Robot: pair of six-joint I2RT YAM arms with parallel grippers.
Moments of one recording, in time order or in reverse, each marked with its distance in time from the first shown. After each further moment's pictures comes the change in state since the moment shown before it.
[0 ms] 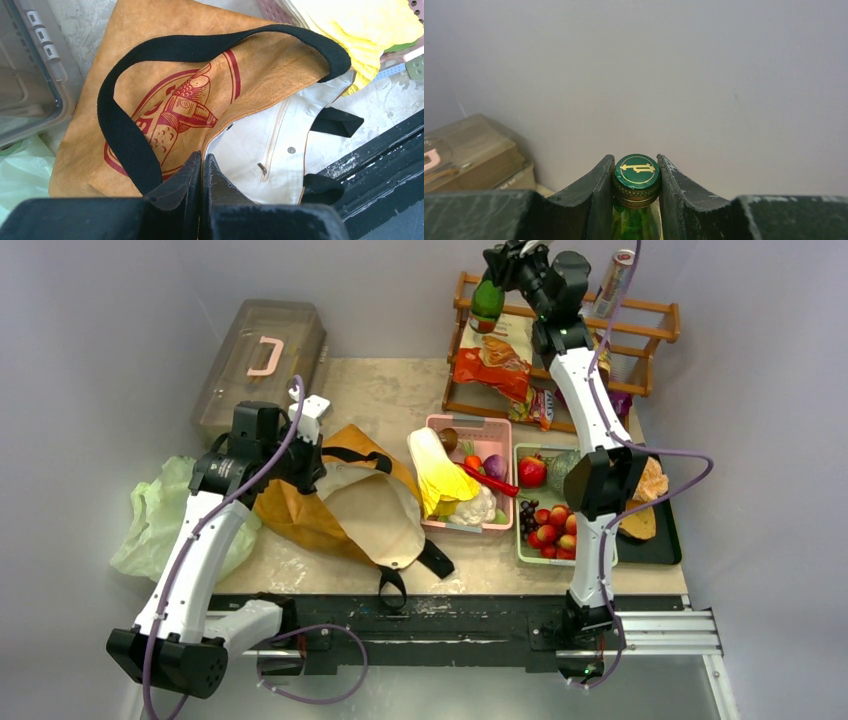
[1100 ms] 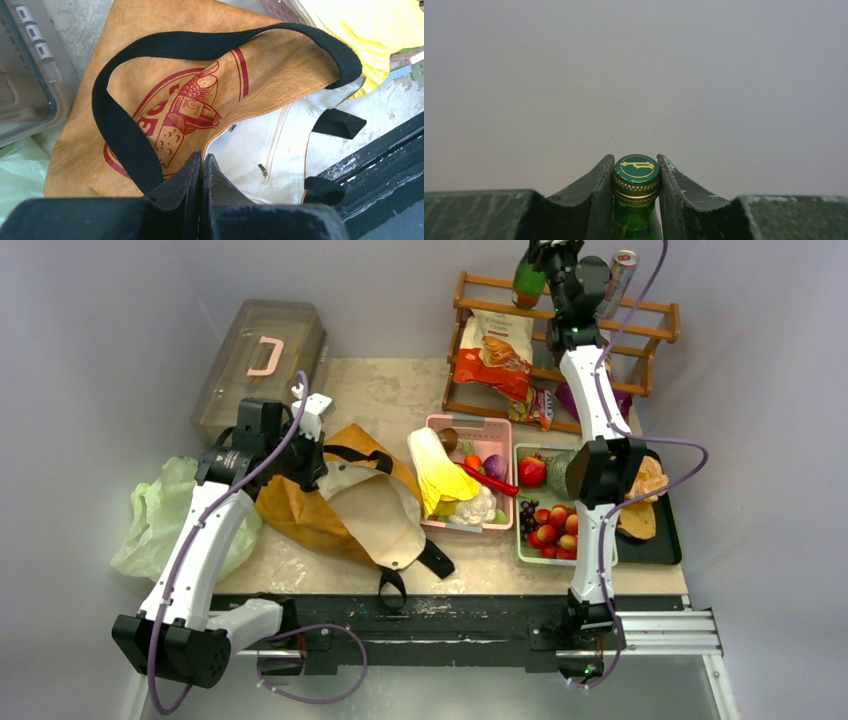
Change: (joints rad) left arm 0.017 0.052 -0.002 0.015 0.015 0.001; right arm -0.098 0.122 0.103 0.248 0.158 -0.089
